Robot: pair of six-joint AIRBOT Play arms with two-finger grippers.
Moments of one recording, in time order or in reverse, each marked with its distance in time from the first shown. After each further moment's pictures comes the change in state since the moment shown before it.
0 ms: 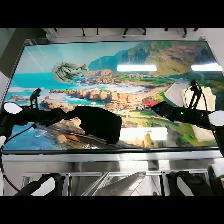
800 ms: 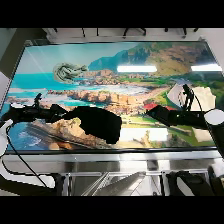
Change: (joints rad) left arm 0.103 -0.482 0.169 -0.195 -0.010 0.203; right arm 0.036 -0.016 0.000 0.020 0.096 0.065
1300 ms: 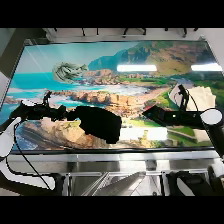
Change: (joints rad) left arm -0.104 0.034 0.001 0.066 0.073 0.014; right arm 0.087 -0.025 0.002 0.058 -0.029 -0.003
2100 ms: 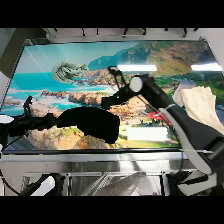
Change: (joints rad) left arm 0.139 0.533 -0.343 -0.035 -0.060 0.002; right arm 0.537 -0.814 0.910 -0.421 0.092 0.051
